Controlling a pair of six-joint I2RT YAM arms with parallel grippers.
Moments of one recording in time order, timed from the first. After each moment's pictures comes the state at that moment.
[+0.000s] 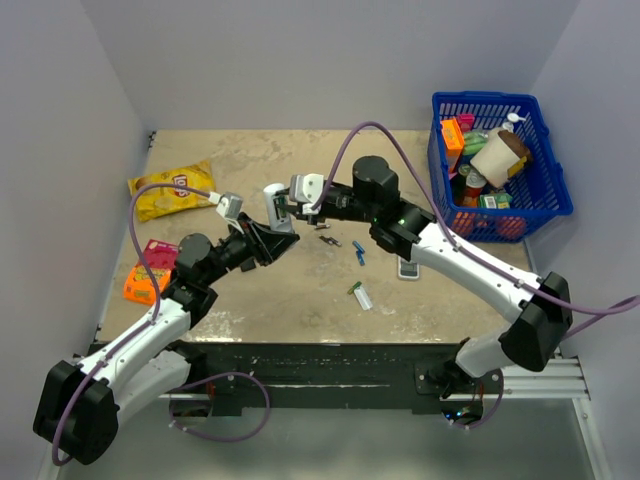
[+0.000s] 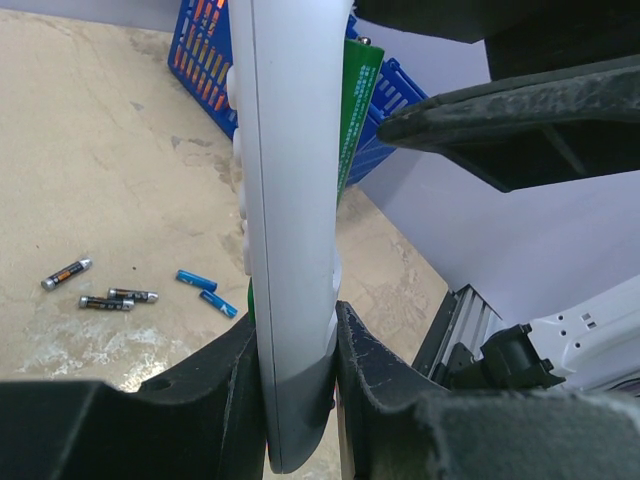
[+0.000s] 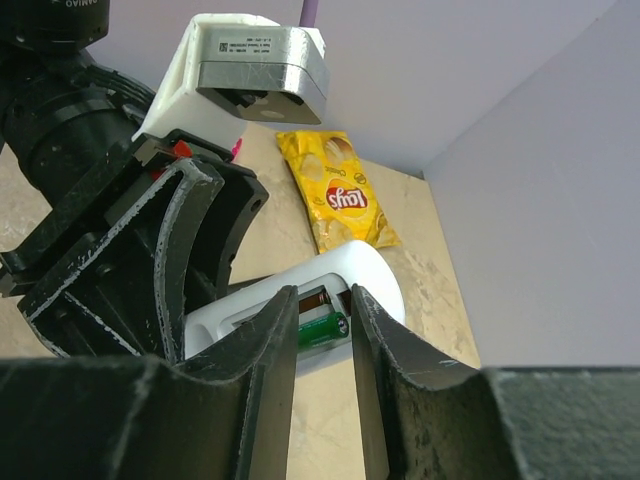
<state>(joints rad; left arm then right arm) -0.45 0.91 0.44 0.56 0.46 -0.65 0.81 1.46 1.32 0.05 -0.54 -0.60</state>
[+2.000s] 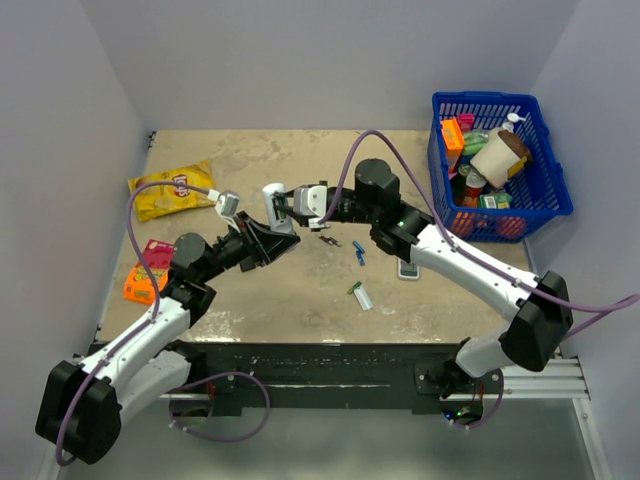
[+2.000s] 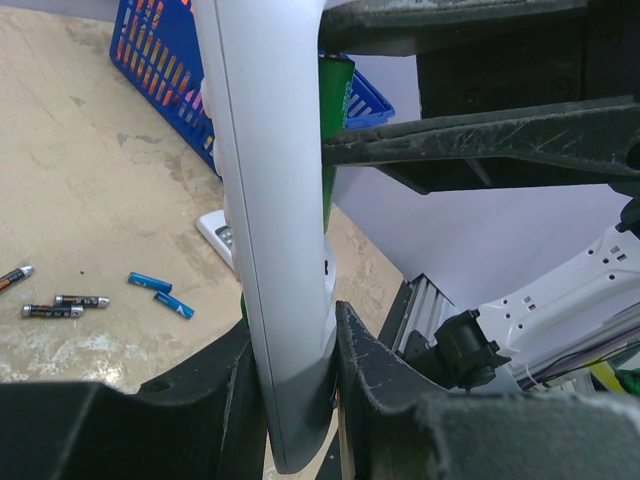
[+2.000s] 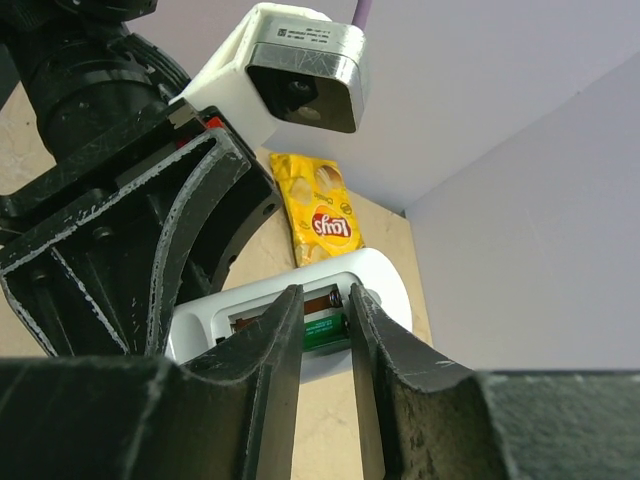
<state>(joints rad) -0.42 0.91 0.44 0.63 0.58 -0.74 0.80 1.46 1.27 0.12 -0.63 -0.70</state>
